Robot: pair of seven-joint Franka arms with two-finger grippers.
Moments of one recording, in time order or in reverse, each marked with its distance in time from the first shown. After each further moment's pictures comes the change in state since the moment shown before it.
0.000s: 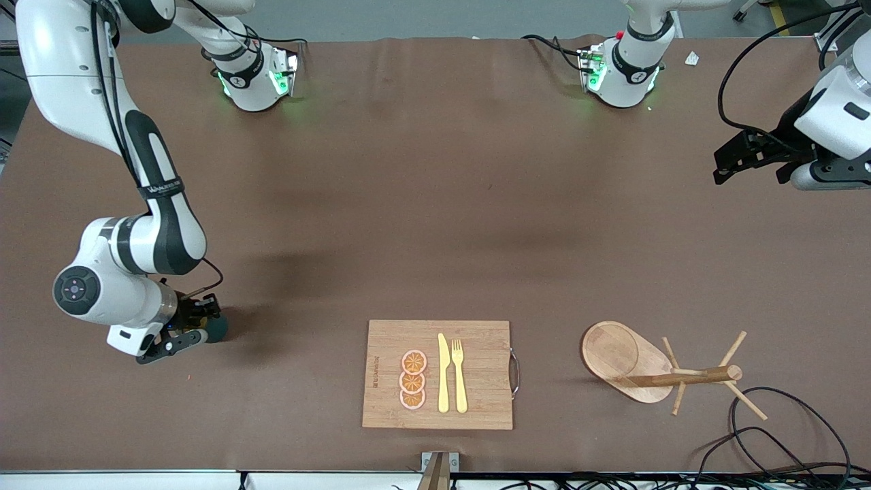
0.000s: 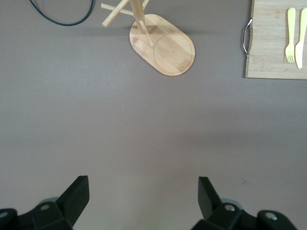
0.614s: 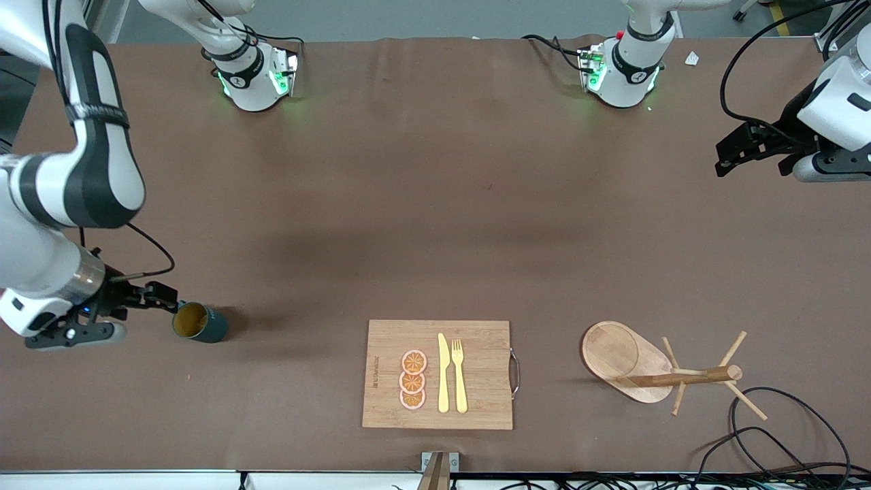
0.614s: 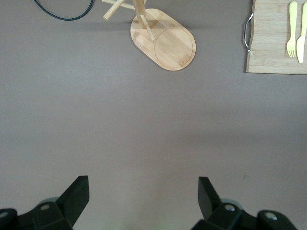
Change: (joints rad) left arm 0.000 -0.011 0.000 0.001 0.000 -0.030 0.000; right arm -0.006 -0.241 0.007 0.056 0.003 -0.180 0.286
